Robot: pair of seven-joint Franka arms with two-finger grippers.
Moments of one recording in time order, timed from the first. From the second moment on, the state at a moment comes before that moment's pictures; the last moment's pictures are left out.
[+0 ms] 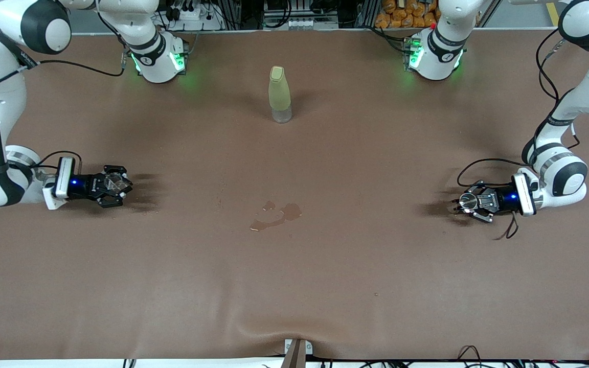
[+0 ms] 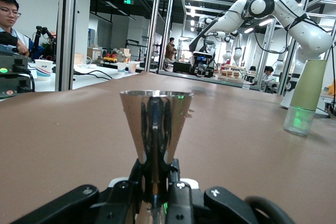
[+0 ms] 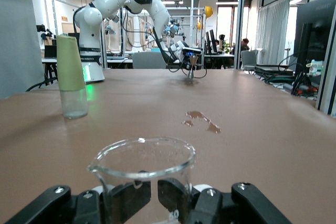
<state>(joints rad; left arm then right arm) 0.70 0.92 -0.35 -1.74 -1.05 1.66 2.43 -0.20 0.81 -0.27 -1.78 1.20 1.31 -2.73</state>
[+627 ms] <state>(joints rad) 0.70 0.94 -0.34 -1.74 -0.97 1.66 2.45 -0.17 0.90 -0.25 -1.74 1.24 1.40 -2.74</state>
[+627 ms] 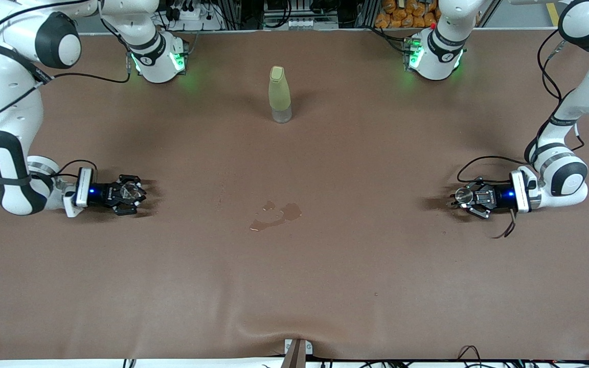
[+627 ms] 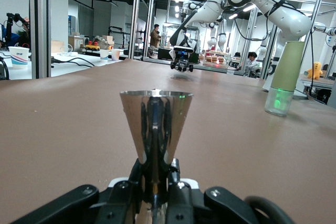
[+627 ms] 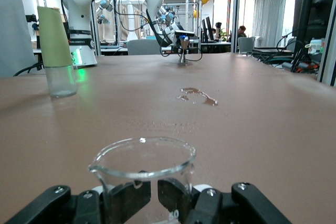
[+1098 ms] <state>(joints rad) 0.71 0.97 -0.32 -1.72 -0.96 1.64 2.48 -0.16 0.92 -0.25 -1.74 1.24 1.44 -2.74</state>
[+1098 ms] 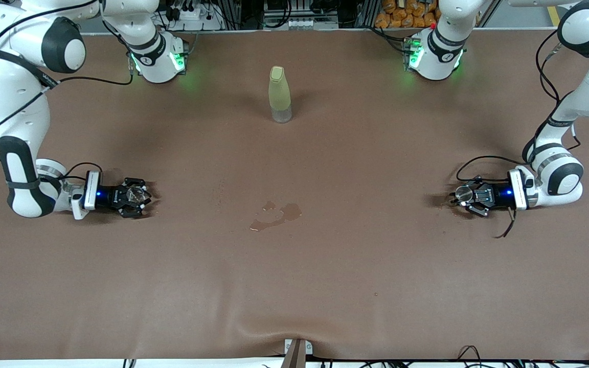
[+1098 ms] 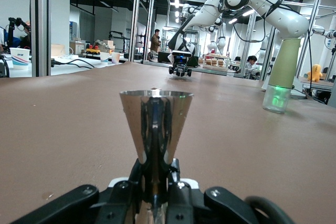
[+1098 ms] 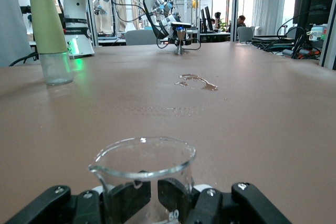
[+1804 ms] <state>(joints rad) 0.72 0.97 -0.32 -1.72 -0.96 1.59 2.46 -0.16 0.93 -0.25 -1.73 1.25 1.49 -2.74</state>
